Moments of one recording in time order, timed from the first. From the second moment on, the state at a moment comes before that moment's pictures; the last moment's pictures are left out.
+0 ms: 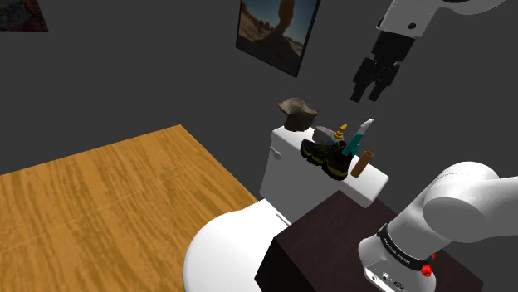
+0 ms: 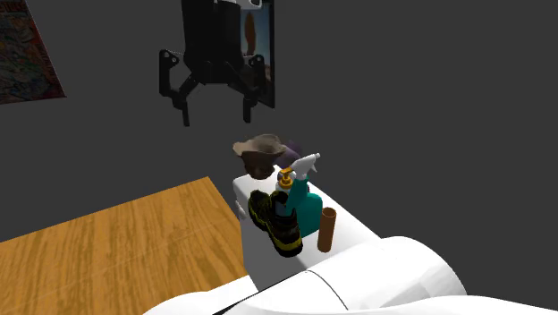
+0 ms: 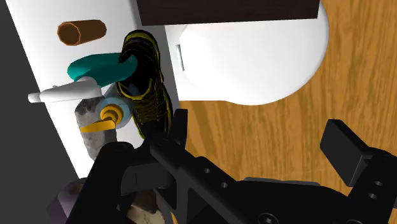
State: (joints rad) arm 0.00 -0.78 -0.04 -2.37 0.07 1.54 0.07
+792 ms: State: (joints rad) arm -0.05 -0.65 -0.18 -2.54 -0.04 1.86 -0.12
